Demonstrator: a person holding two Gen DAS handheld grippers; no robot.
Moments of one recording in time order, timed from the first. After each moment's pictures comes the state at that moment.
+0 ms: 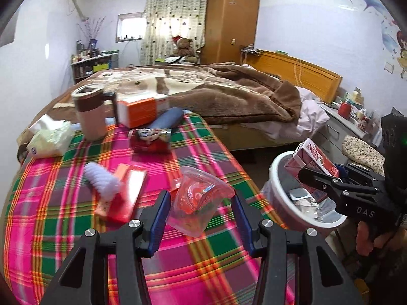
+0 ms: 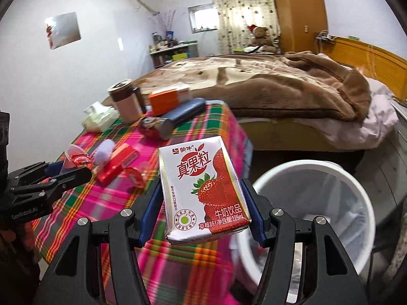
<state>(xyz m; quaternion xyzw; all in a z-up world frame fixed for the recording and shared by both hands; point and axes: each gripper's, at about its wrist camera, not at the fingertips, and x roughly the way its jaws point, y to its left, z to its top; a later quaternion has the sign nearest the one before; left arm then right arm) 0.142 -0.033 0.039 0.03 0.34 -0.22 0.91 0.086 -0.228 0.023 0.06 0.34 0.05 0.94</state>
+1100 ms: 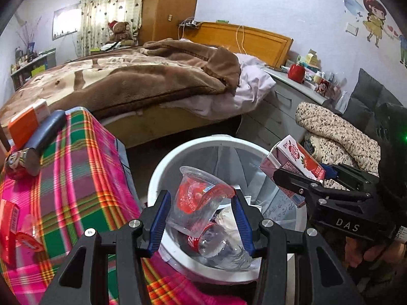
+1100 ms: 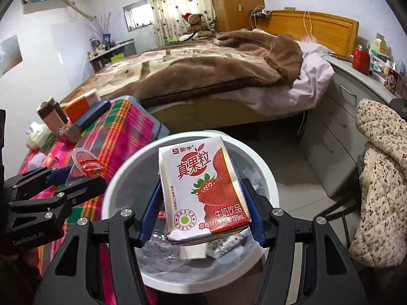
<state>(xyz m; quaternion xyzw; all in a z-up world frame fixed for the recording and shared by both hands) 0.158 -0.245 -0.003 0.07 0.38 -0.36 0.85 0.068 -0.353 -0.009 0.10 0.38 -0.09 0.92</state>
